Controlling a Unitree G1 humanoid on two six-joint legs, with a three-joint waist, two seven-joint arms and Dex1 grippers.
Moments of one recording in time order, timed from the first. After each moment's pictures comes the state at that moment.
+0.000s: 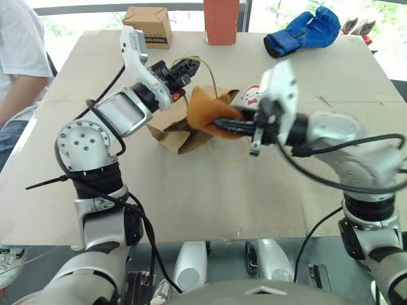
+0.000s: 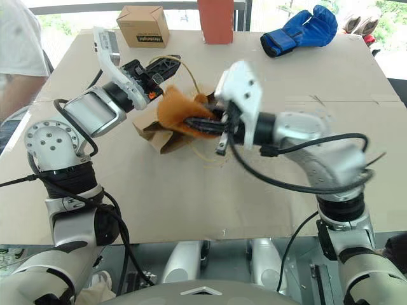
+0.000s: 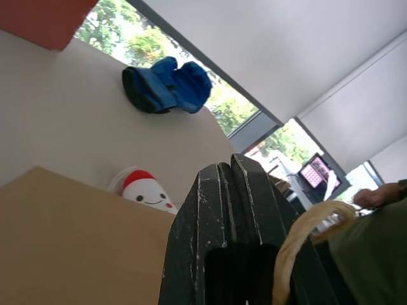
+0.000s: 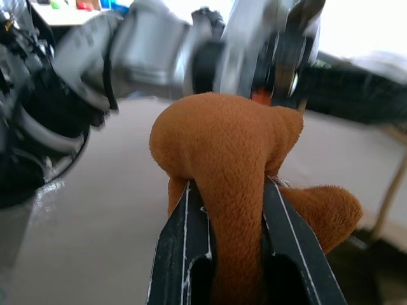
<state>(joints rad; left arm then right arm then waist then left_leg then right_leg) -0.78 0.42 0.32 -0.08 -1.44 1.00 0.16 -0.68 -0.39 0.24 -0.43 0.50 0.79 0.69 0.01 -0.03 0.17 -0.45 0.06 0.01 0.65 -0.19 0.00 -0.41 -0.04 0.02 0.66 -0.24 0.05</state>
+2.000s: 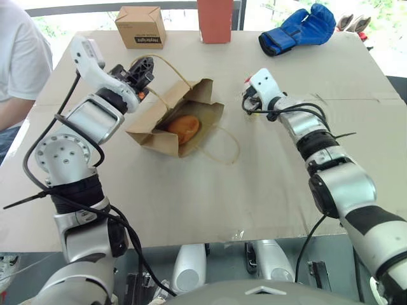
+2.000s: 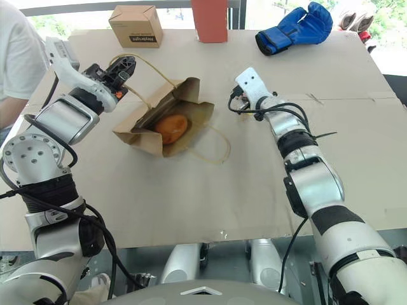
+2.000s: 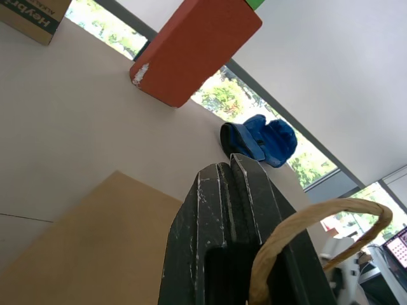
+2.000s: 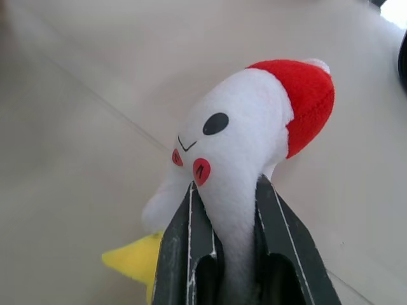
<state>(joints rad) -0.66 0.51 0.38 -0.10 -1.34 0.83 0.25 -1.03 -0.22 0.09 0.75 0.03 0.27 0.51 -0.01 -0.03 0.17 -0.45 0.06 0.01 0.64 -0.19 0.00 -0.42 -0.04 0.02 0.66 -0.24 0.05</state>
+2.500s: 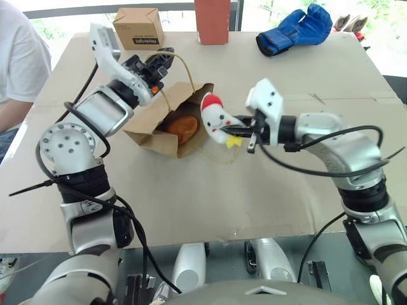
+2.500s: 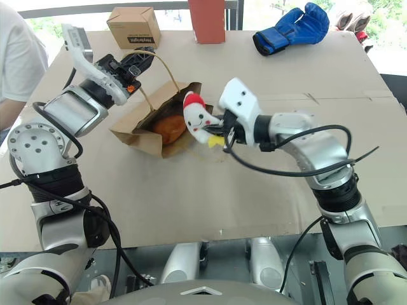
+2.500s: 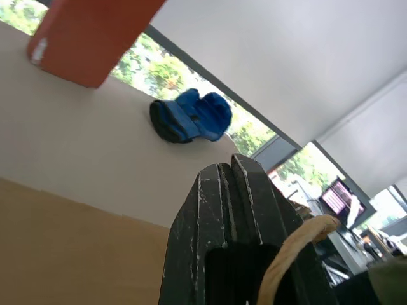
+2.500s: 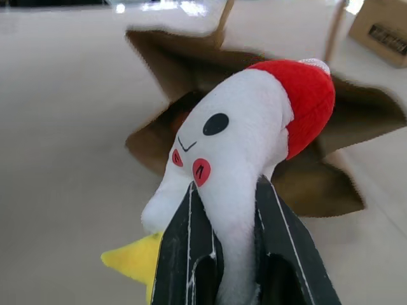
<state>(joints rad) -0.75 0.50 0.35 -0.06 -1.36 0.94 0.07 -0.73 -0.44 0.35 -0.29 0.30 0.79 0.78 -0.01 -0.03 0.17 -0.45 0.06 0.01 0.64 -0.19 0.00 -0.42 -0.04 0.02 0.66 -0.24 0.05</state>
